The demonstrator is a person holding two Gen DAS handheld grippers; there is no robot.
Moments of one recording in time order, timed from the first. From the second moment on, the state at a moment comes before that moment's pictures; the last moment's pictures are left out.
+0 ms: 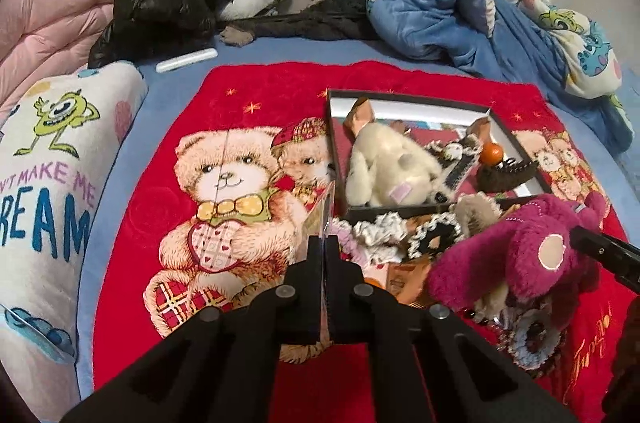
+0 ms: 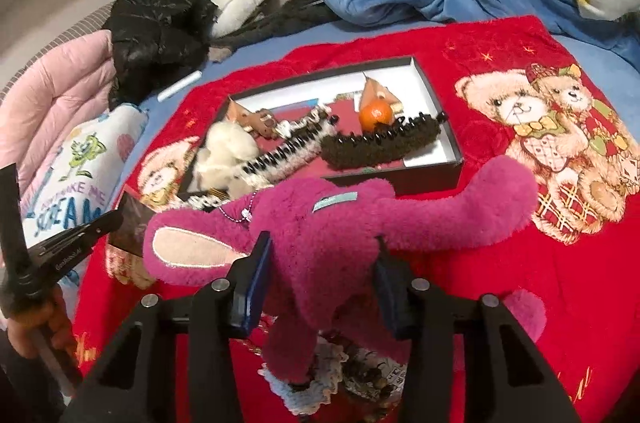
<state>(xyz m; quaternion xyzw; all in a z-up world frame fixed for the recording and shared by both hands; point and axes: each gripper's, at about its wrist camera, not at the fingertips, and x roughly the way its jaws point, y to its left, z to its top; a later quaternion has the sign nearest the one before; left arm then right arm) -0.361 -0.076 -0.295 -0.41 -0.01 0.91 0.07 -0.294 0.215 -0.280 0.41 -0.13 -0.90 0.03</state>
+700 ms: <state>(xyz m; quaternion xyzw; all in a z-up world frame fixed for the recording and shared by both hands) -0.332 -0.059 -0.217 -0.35 -0.02 0.94 0.07 -0.269 0.206 -0.209 0.34 -0.12 -0.93 0.03</state>
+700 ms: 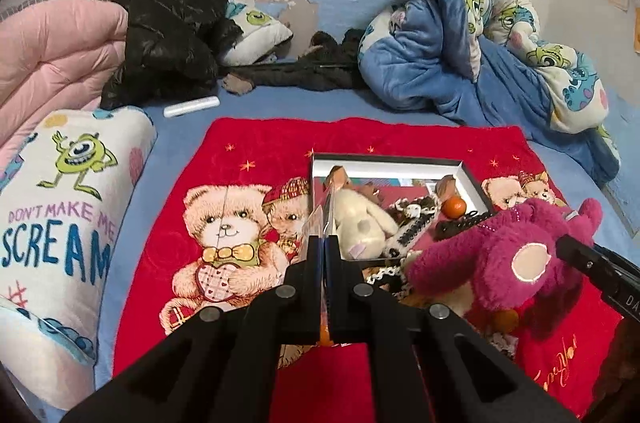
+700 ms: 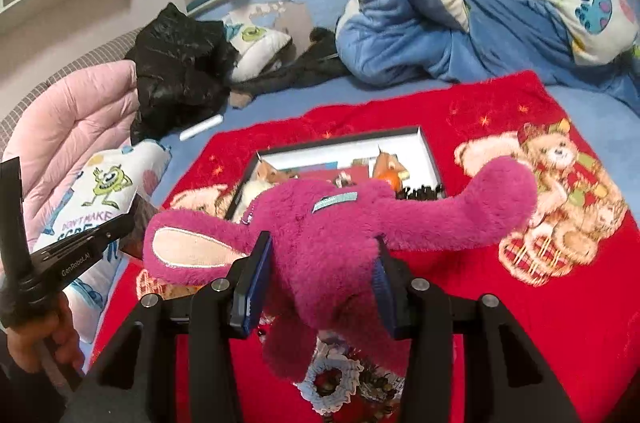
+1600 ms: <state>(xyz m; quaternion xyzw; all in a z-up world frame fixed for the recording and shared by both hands) -0.411 -0.013 -0.196 -0.35 -0.02 0.93 0.11 -0.327 0.214 -0.172 0.31 -0.11 -0.94 0.03</state>
